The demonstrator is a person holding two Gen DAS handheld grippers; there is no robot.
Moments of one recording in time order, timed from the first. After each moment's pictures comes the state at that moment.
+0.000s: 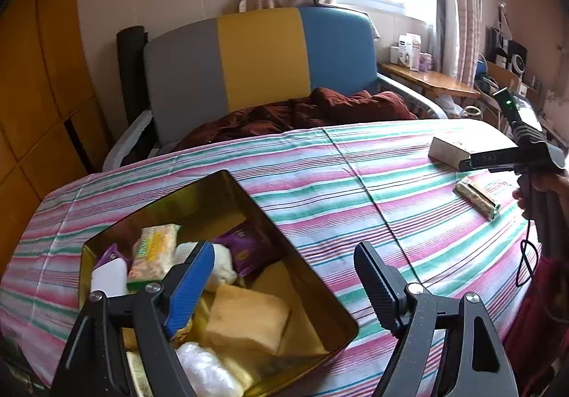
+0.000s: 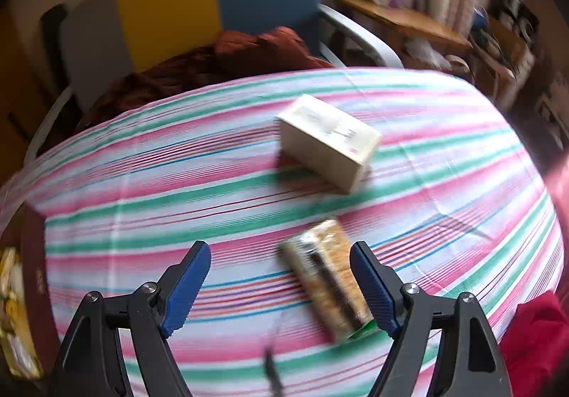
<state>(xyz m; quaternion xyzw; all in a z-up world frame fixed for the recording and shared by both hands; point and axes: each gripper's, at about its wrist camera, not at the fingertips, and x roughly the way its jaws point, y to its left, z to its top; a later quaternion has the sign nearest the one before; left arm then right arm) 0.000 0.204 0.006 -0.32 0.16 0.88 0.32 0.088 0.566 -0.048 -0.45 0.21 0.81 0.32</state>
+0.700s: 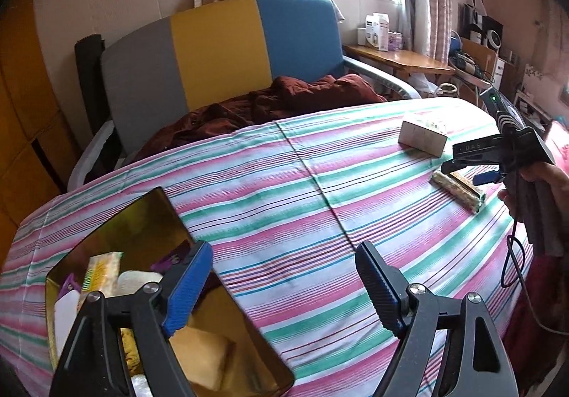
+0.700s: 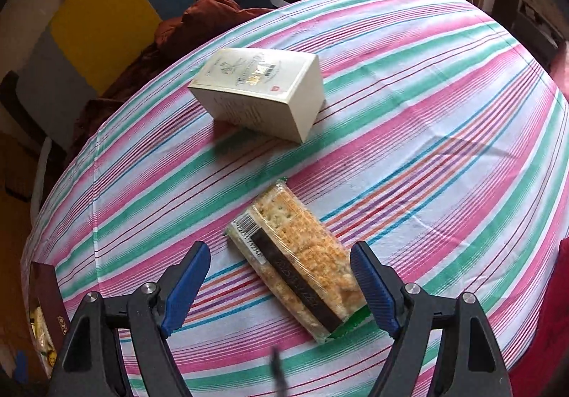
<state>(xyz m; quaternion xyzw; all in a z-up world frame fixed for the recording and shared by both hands) 0.002 0.277 -0.011 -0.33 0.19 0.85 0.37 0.122 0.609 -0.086 -0.45 0.37 0.74 0.32</state>
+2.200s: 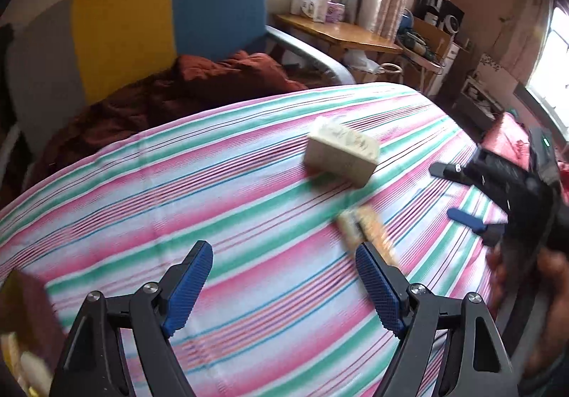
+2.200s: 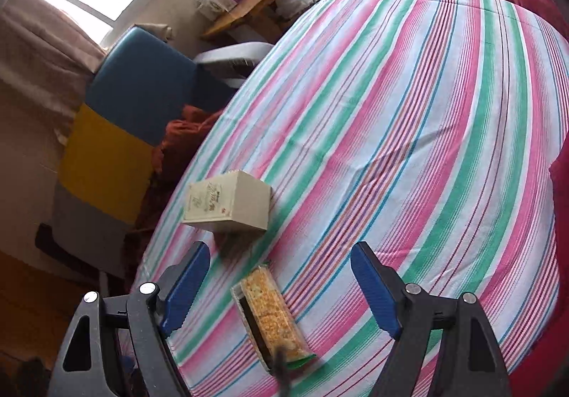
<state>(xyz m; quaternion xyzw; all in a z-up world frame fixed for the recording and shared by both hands) -0.008 0.478 -0.016 -0.42 0.18 0.75 0.48 0.195 0.632 -0.056 -0.22 0.53 0.73 0.38</state>
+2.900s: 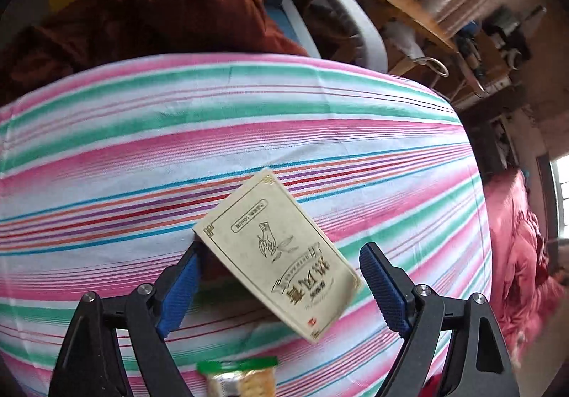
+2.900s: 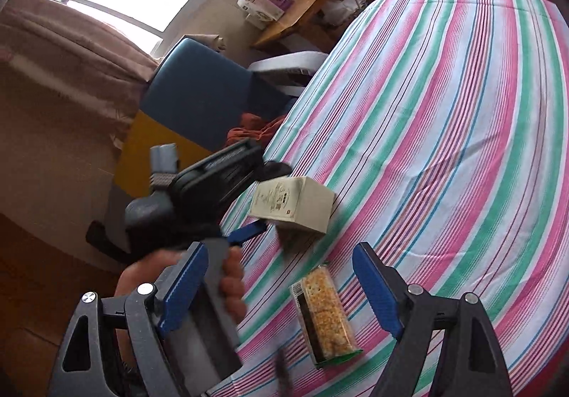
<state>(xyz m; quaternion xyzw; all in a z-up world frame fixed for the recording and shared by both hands) -0.057 0.687 -0.084 -0.61 0.09 0.68 0.39 0.195 0.633 -0.046 -0.16 0.54 0.77 0.28</state>
